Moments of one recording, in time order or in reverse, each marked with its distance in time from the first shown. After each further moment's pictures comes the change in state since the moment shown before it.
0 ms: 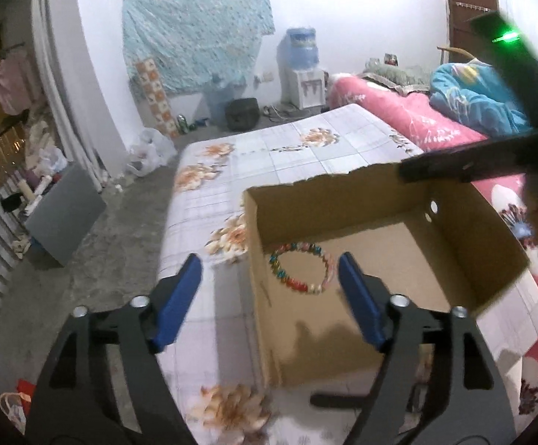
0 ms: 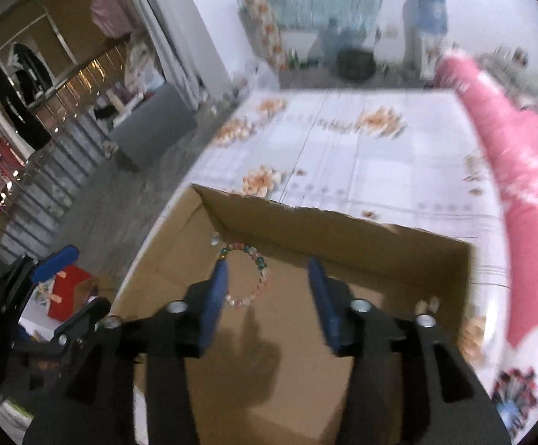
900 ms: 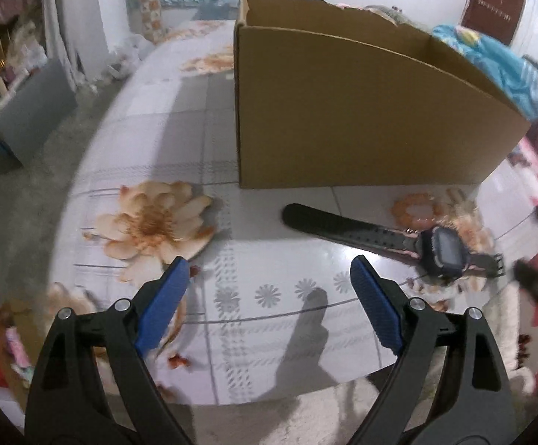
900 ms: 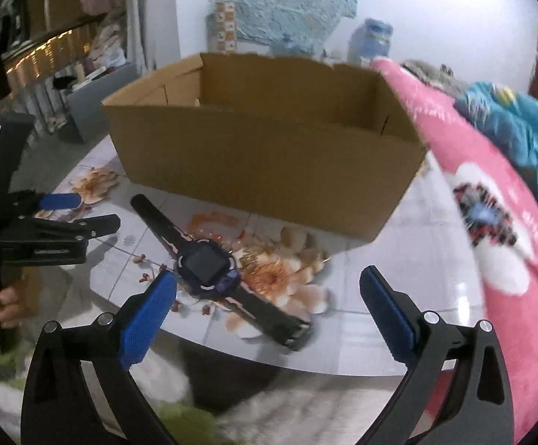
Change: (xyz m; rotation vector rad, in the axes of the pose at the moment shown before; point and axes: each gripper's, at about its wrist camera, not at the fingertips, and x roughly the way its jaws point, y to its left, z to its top) left arm 0.043 0.005 -0.167 -0.189 0.244 -0.189; right arm -0.020 0.061 -0.239 -0.024 -0.018 -0.304
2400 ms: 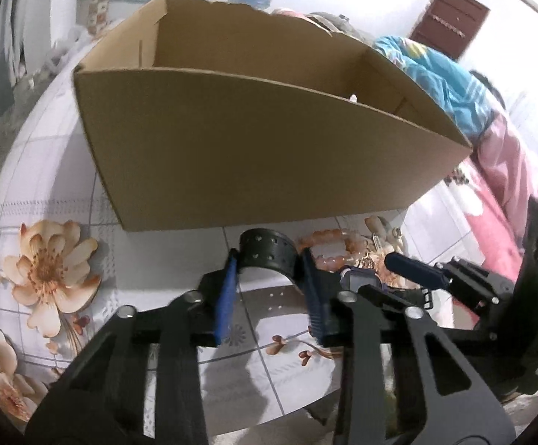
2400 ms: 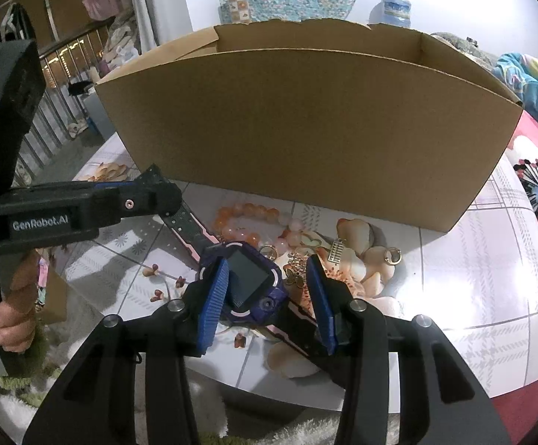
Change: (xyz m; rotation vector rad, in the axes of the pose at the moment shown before) left arm 0.019 -0.045 0.021 0.034 -0.007 -0.251; right arm 0.044 0.009 -0.001 0.027 0.030 0.125
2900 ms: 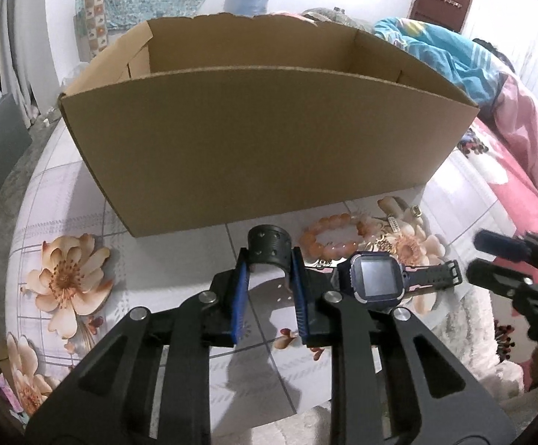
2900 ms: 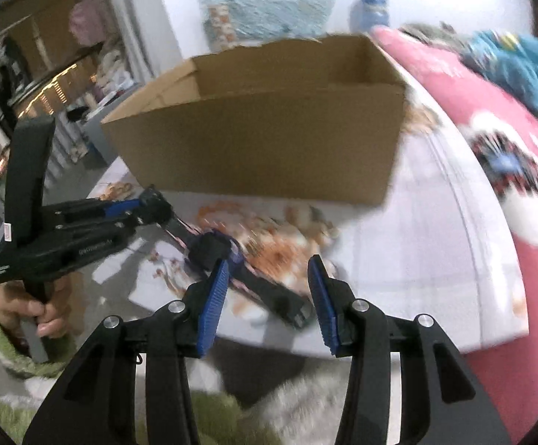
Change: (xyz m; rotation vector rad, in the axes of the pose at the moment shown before) left arm -0.006 -0.009 -0.014 0.111 -0.023 0.131; right arm -0.058 -0.054 -0.026 0.157 0.006 0.026
